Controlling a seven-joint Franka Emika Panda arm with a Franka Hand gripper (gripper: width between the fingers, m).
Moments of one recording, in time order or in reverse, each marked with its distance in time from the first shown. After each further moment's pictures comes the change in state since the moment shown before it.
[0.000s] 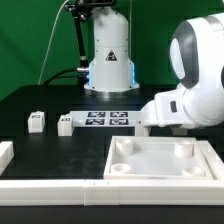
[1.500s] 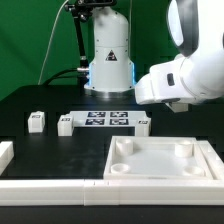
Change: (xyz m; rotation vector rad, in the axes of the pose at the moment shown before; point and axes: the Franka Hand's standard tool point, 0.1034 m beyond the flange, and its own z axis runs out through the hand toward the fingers) arm -0.040 0.019 -0.062 0.012 -0.036 -0.029
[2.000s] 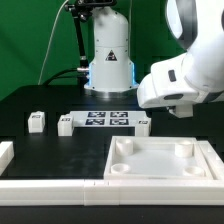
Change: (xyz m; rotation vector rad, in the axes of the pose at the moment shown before) arm 0.017 -0.001 -0.022 0.005 0.243 -0.019
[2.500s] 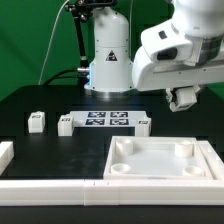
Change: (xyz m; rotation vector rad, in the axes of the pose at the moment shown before) arm 0.005 0.013 -0.047 -0.001 0.416 -0.008
